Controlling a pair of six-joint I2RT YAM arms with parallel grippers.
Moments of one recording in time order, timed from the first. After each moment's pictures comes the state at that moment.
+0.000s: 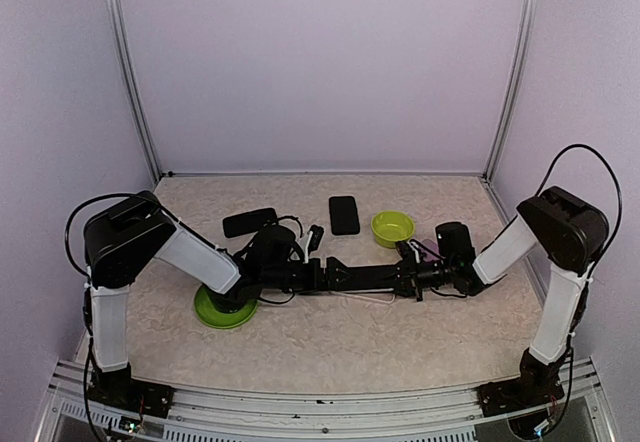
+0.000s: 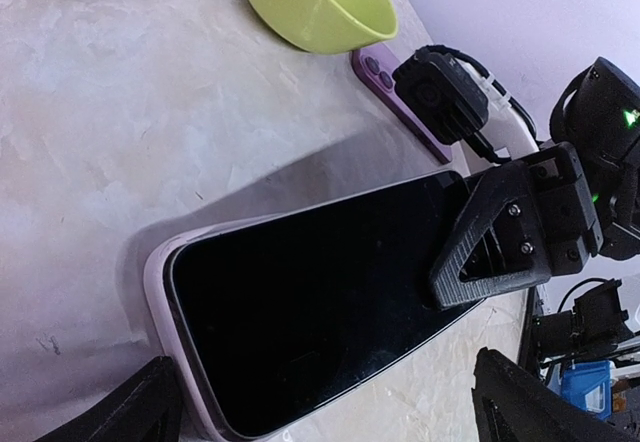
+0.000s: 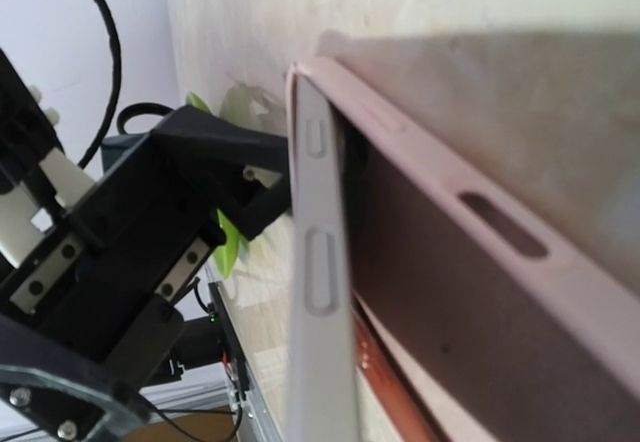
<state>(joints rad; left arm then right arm) -0.86 2.06 0.97 0.64 0.32 -0.76 0.46 1.89 0.62 0.69 -0.92 1.10</state>
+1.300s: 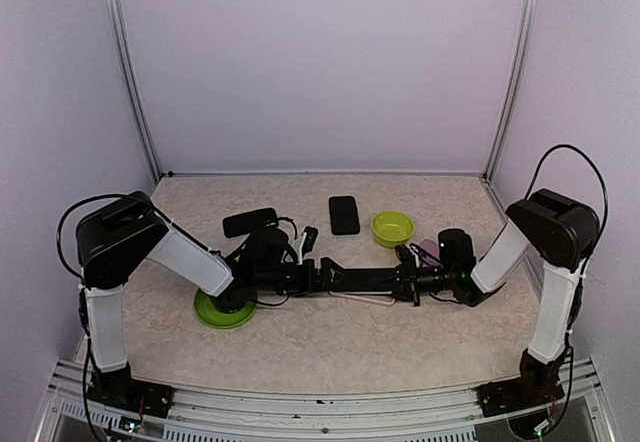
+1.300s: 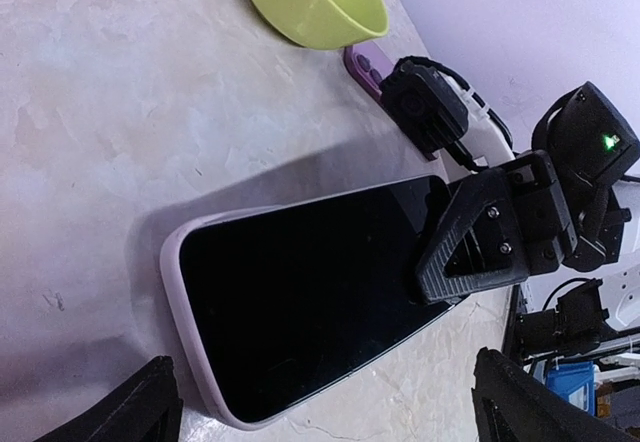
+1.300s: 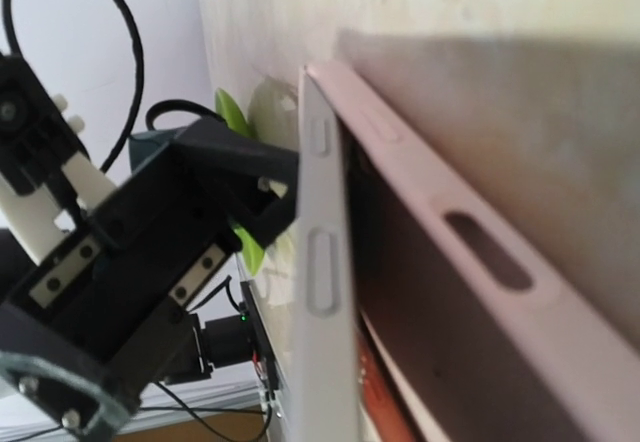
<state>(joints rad) -0.86 2.02 0.90 0.67 0.34 -0.79 0.47 1.96 0.56 0.95 -0.93 1.22</state>
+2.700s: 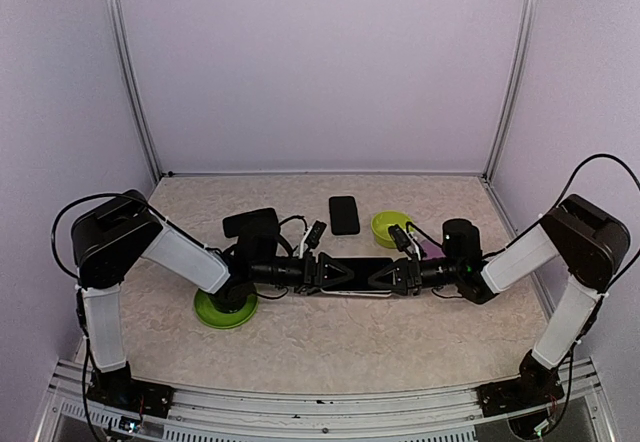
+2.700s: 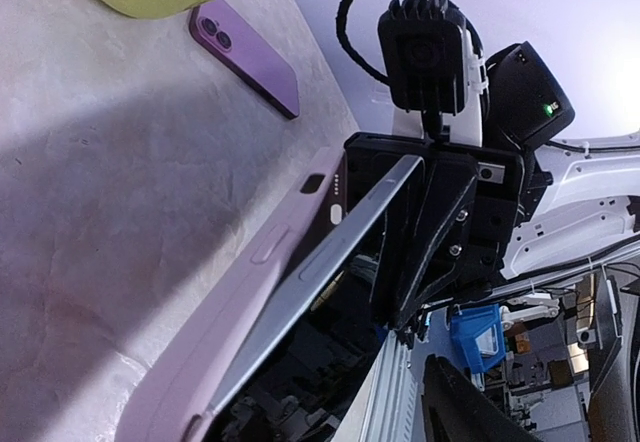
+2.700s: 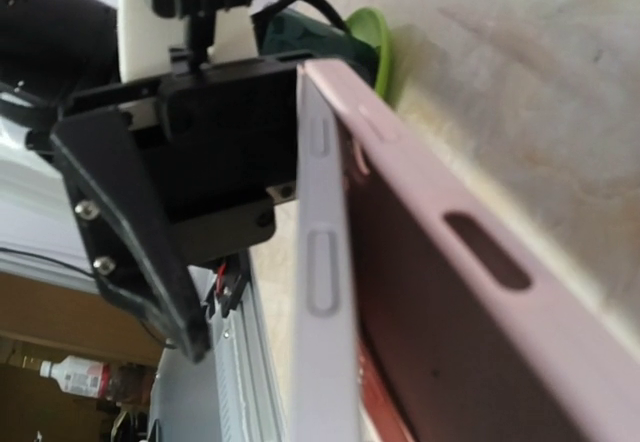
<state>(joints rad) -0.84 1.99 0.90 0.80 0.62 -0.90 0.54 1.73 0.53 0.85 -0.98 0.83</state>
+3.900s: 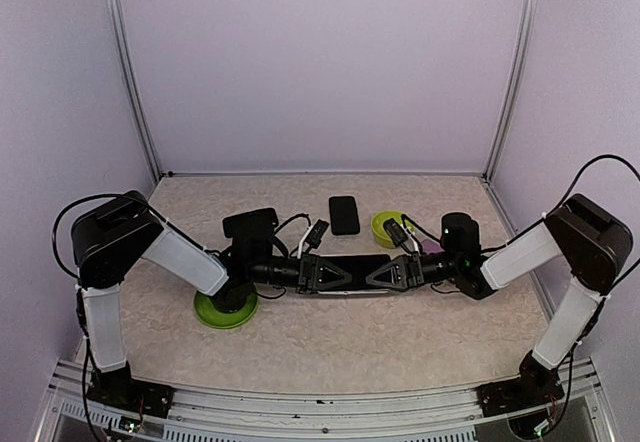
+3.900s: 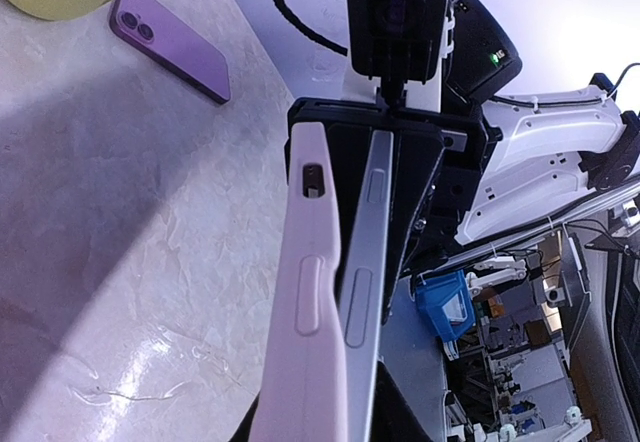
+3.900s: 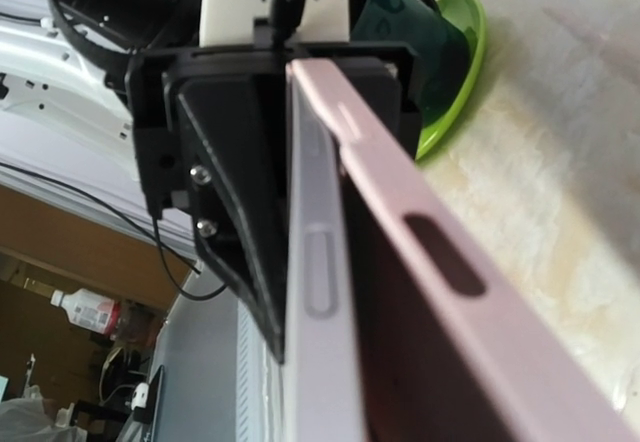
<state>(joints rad) -0.84 1.99 0.88 0.94 0.75 -0.94 0.55 1.71 0.56 0.85 -1.09 0.74</state>
